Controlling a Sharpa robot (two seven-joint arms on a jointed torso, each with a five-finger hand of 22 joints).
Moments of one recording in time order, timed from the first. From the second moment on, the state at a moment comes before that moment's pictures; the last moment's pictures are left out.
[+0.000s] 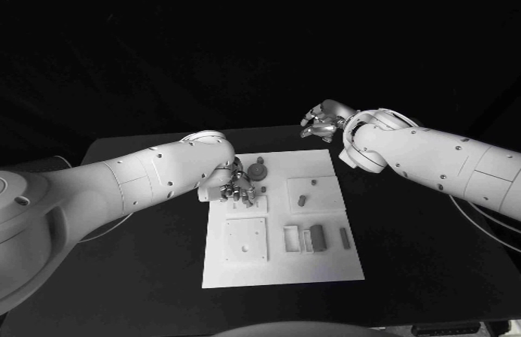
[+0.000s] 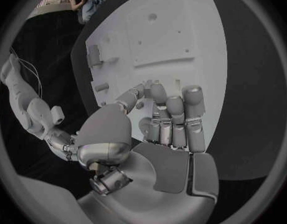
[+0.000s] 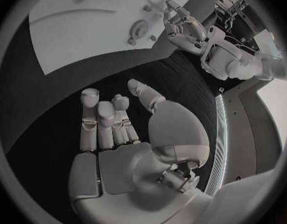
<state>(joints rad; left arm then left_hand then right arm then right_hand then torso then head) 1.32 -0.32 -0.24 0.98 -0.87 0.29 -0.61 0.91 -0.05 0.51 -0.19 0.31 1.02 0.02 0.46 0.75 1.20 -0.07 1.01 0.42 1.09 -0.16 1.46 0.42 0.02 1.25 -0.26 0.79 1.31 1.27 -0.61 -0.05 1.14 -1.11 -0.29 -0.18 1.05 -0.05 0.49 -0.29 0.33 0.77 0.17 0.24 0.51 1.03 0.07 1.20 0.88 1.14 -0.04 1.45 0.93 0.20 1.09 0.00 0.95 1.31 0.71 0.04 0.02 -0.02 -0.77</state>
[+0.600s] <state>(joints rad) 1.32 -0.38 -0.24 1.07 -0.80 0.16 -0.61 0.91 -0.04 0.50 -0.20 0.46 1.04 0.00 0.47 0.75 1.24 -0.09 1.02 0.43 1.10 -0.17 1.49 0.45 0.02 1.28 -0.26 0.81 1.31 1.27 -0.62 -0.05 1.14 -1.11 -0.29 -0.18 1.05 -0.04 0.49 -0.29 0.33 0.77 0.17 0.24 0.51 1.03 0.07 1.20 0.88 1.14 -0.04 1.45 0.92 0.20 1.09 0.00 0.95 1.31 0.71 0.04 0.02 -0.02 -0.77</state>
